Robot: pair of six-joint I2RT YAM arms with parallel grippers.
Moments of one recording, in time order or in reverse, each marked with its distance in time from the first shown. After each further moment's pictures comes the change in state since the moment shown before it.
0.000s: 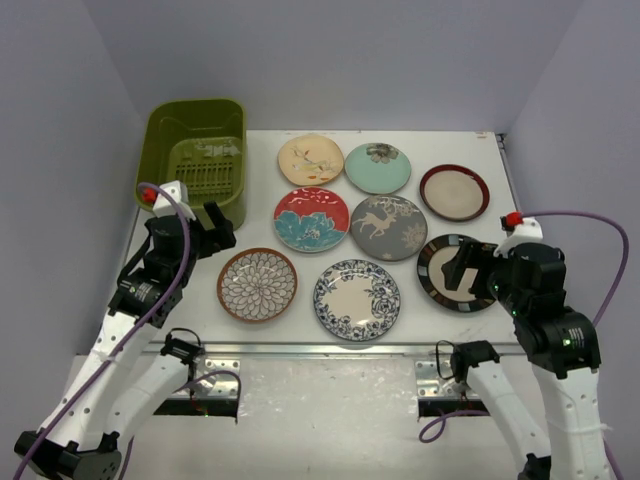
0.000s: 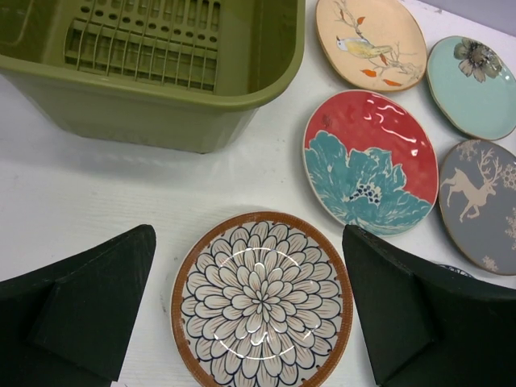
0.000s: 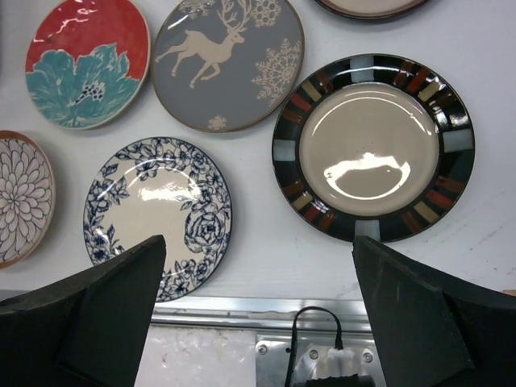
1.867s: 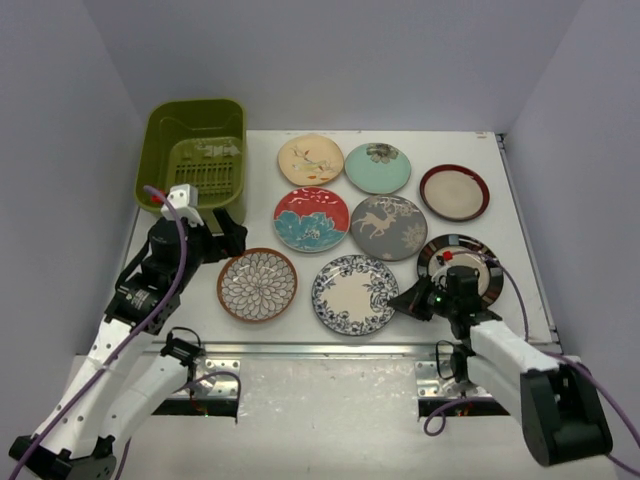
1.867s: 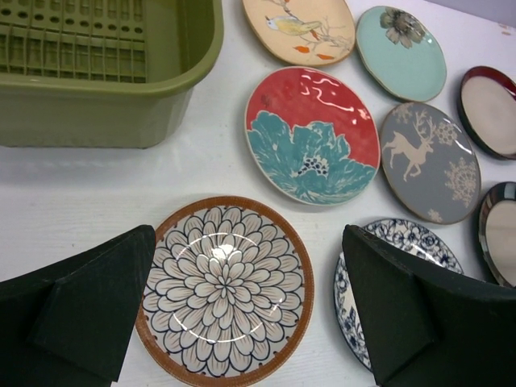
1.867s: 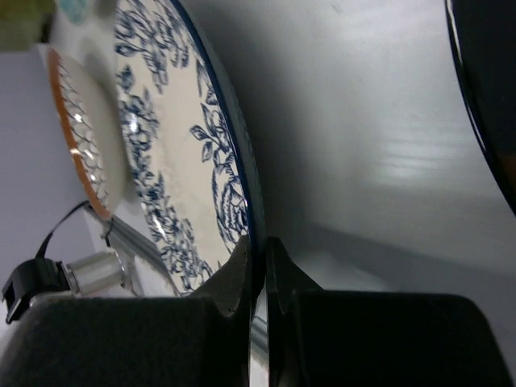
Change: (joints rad) left arm -0.048 -0.042 -0.002 0.007 0.143 0.006; right arm 0.002 0.438 -0.938 1.193 -0.589 0.533
